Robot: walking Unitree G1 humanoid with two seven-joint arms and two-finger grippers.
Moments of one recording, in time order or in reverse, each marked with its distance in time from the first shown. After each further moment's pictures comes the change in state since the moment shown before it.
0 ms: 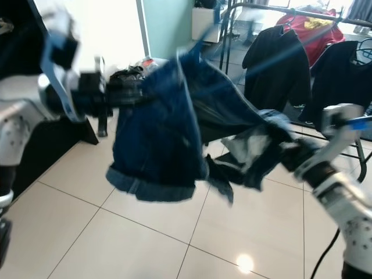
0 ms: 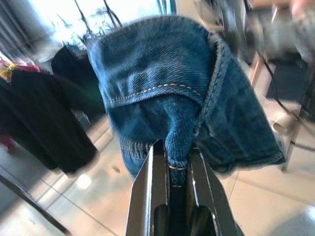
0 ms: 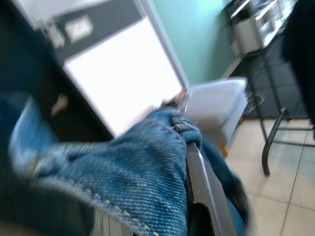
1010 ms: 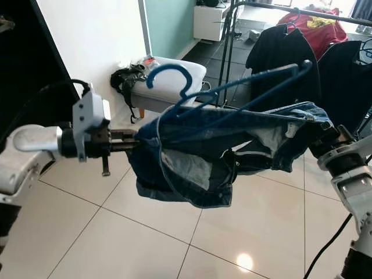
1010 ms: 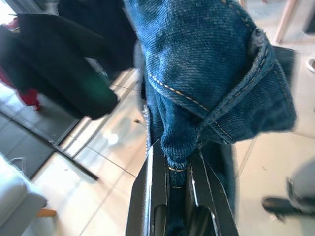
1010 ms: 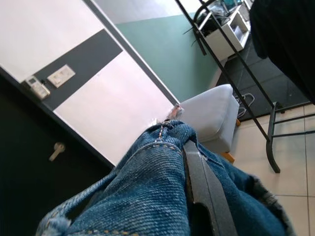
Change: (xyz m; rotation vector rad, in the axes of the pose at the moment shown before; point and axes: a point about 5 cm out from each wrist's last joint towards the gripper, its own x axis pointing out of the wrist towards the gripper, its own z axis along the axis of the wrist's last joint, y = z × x) left arm -0.004 -0.019 -0.054 0.154 0.210 0.081; right arm 0.004 -0.021 0.001 0.198 -0.093 -0.134
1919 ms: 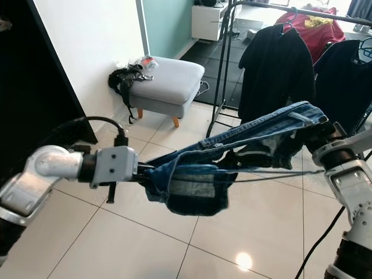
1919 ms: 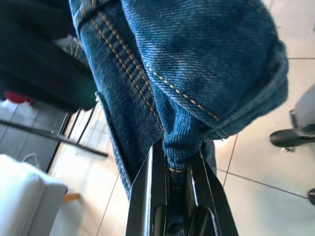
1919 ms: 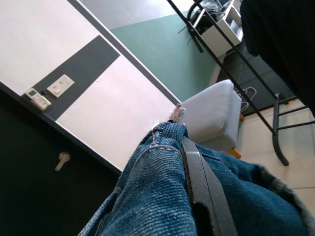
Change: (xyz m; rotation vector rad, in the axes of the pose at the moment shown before) left arm 0.014 -0.022 -0.018 0.187 0.207 -0.108; right arm 0.011 0.000 -0.001 0.069 -0.001 -0.016
